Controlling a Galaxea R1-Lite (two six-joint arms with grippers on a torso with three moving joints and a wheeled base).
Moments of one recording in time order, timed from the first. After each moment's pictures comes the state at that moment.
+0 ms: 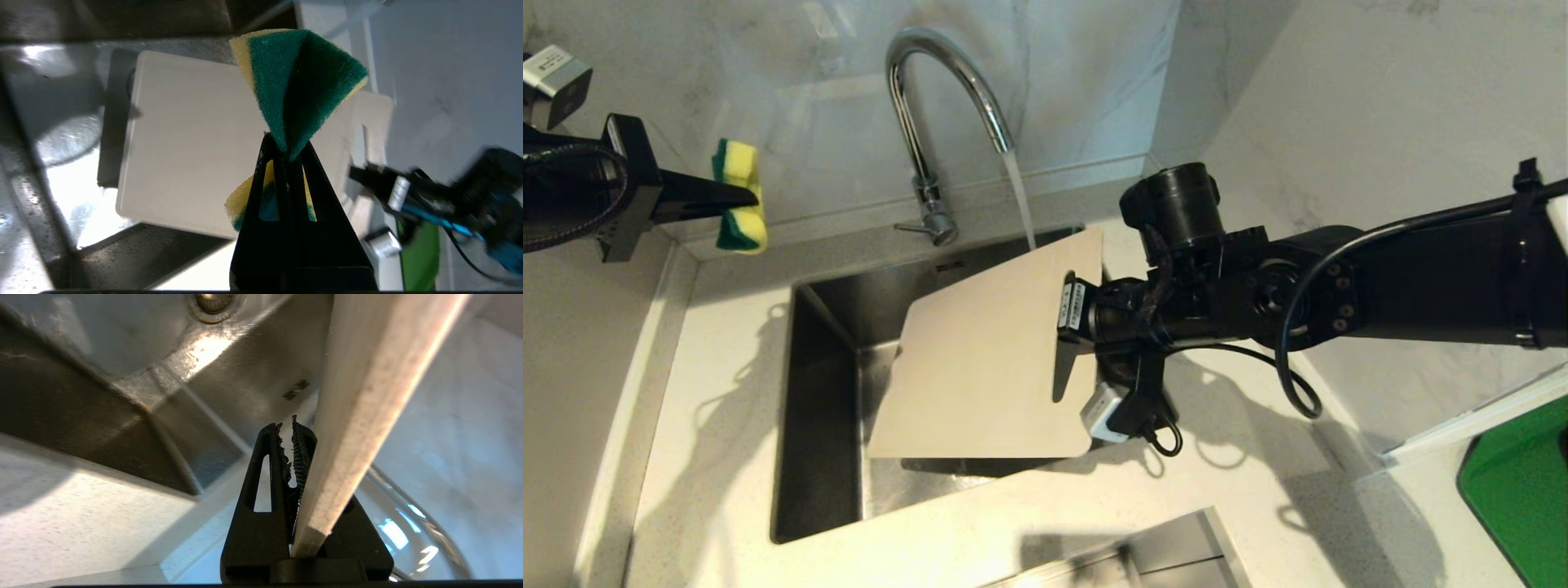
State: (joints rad) left arm -0.13 1.47 -1.44 0.25 -0.39 -0.53; right arm 0.54 1.92 -1.53 0.13 0.19 -2.53
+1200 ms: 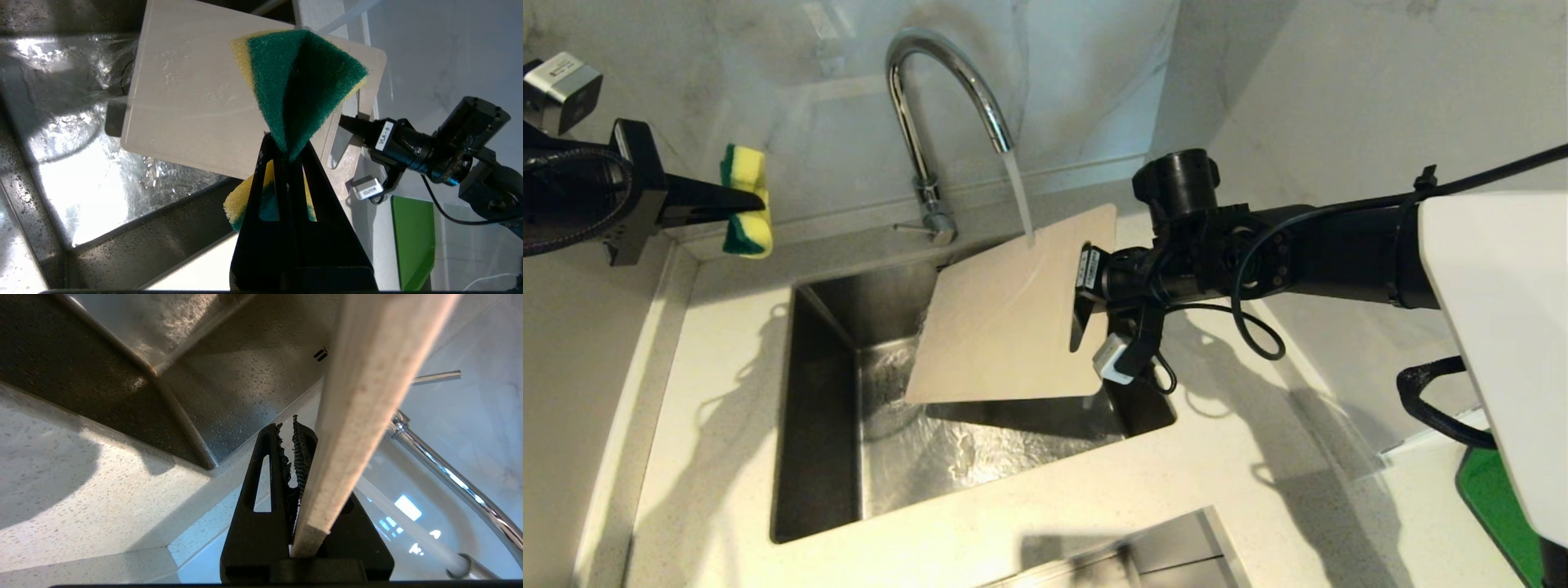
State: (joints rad) left arm -0.13 1.48 -1.44 0.25 -0.42 -0.53; right arm 0.42 2.11 -1.86 0.21 0.23 -2.58
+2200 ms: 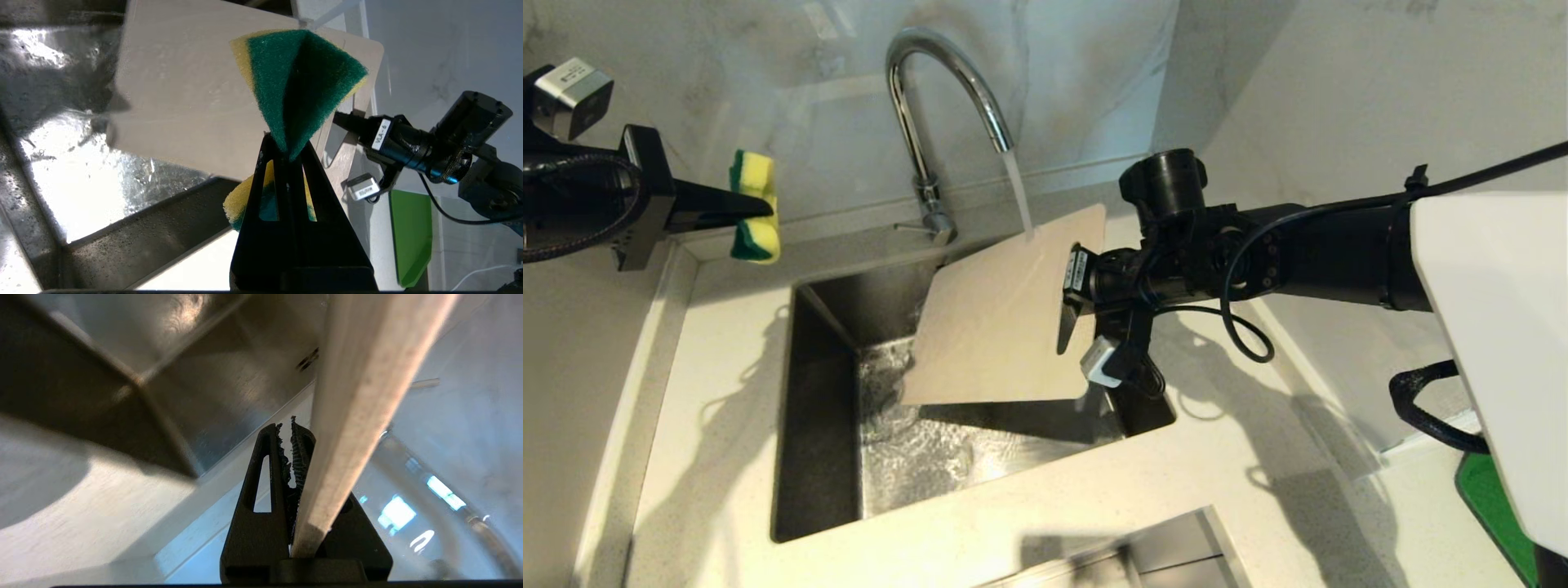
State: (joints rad) left arm -0.15 1.48 -1.43 0.25 -0.42 -0.53; right arm 0.46 2.11 -1.86 0.22 0.24 -2.58
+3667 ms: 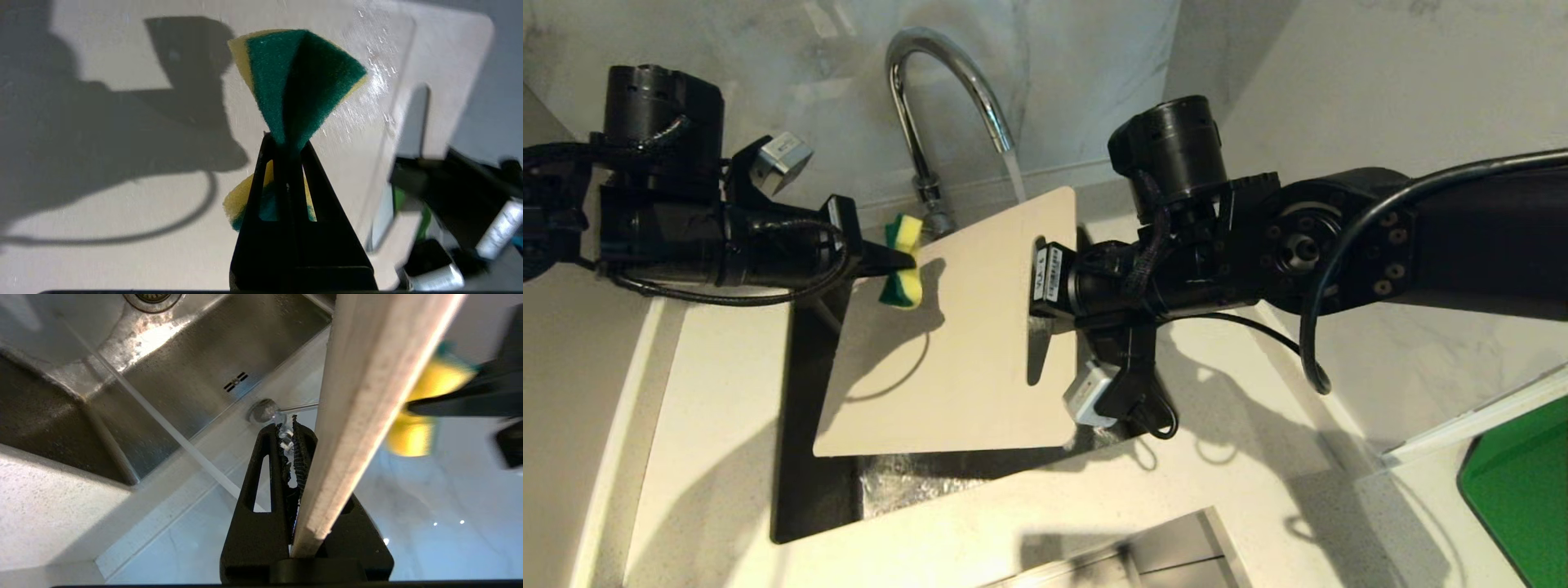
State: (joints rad) left arm -0.41 1.70 -1.48 0.17 -0.30 -0.56; right arm 0.61 1.87 -1.65 0.23 0.22 -2.57
